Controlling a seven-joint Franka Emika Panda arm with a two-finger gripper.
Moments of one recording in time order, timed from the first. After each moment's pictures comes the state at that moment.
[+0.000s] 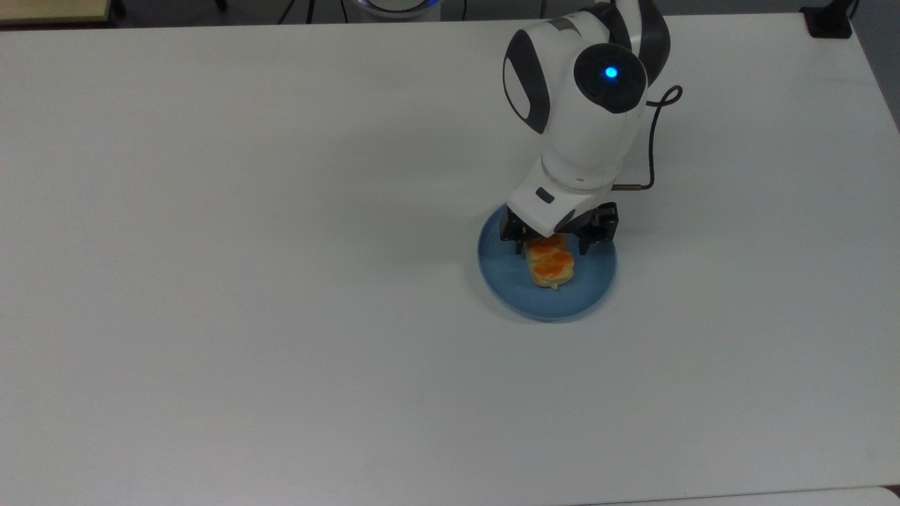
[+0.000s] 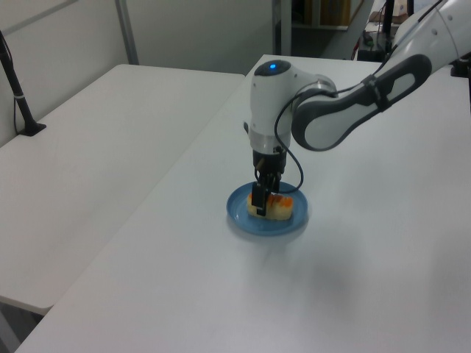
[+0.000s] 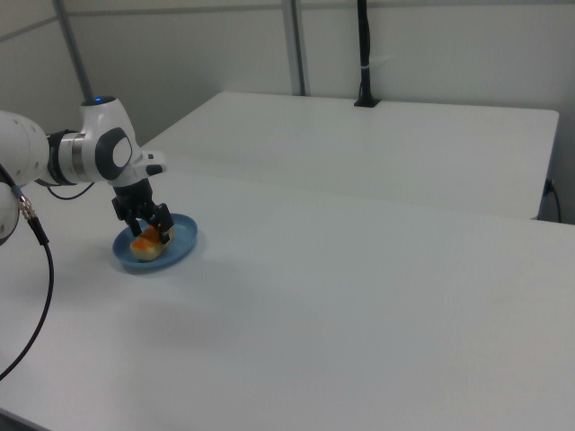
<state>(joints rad) 0.38 0.60 0.01 -1.50 -0.05 2.16 0.38</state>
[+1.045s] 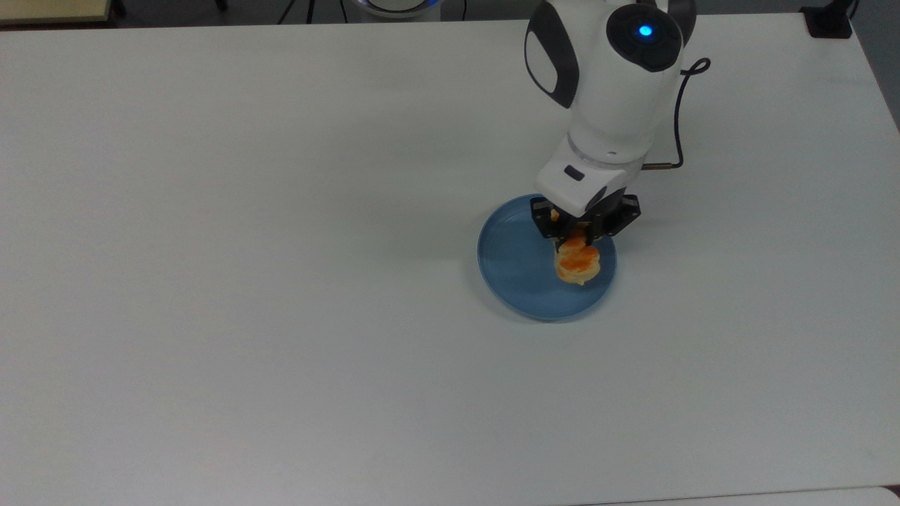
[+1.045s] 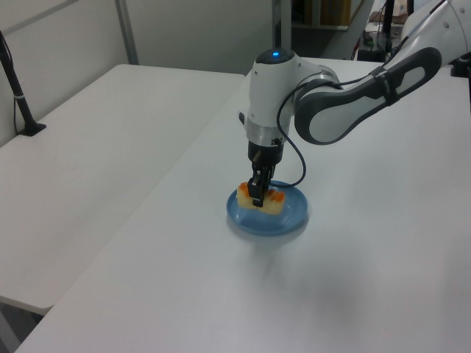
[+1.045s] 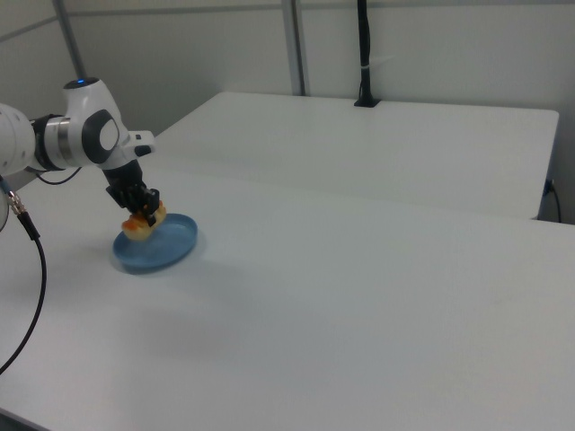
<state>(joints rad) 0.41 0.56 0.00 -1.48 -0.07 2.16 0.38</state>
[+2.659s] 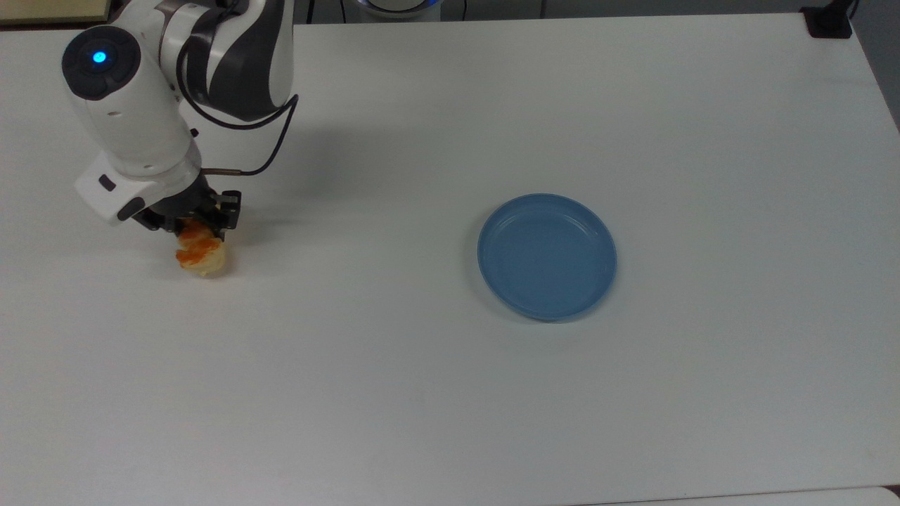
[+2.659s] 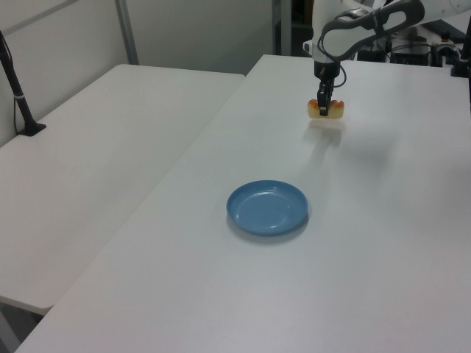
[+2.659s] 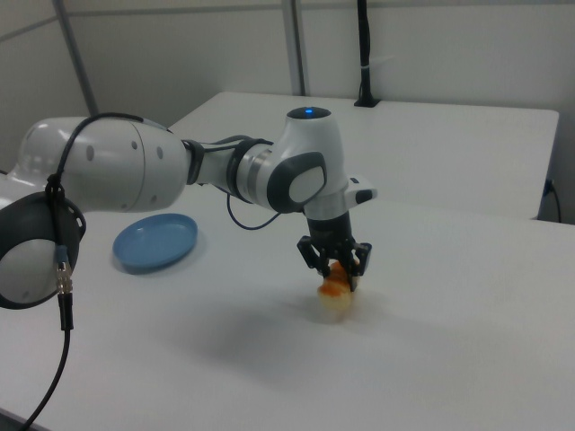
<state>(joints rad) -0.29 0.55 -0.01 -1.52 -0.08 2.10 -0.35</state>
